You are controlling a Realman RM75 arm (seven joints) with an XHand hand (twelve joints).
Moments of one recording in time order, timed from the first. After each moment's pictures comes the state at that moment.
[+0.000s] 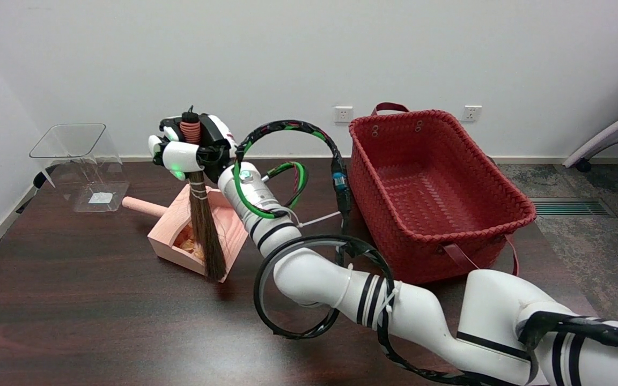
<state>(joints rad) 0.65 -1.61 0.61 -1.01 -1.44 0.64 0.57</state>
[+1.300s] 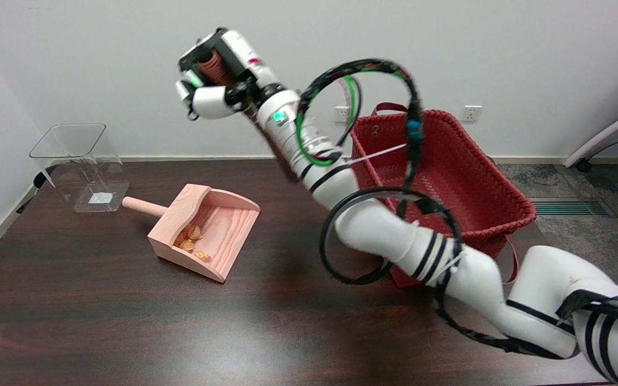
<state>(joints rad) 0.68 -1.36 0.74 -1.34 -1.60 0.51 0.06</state>
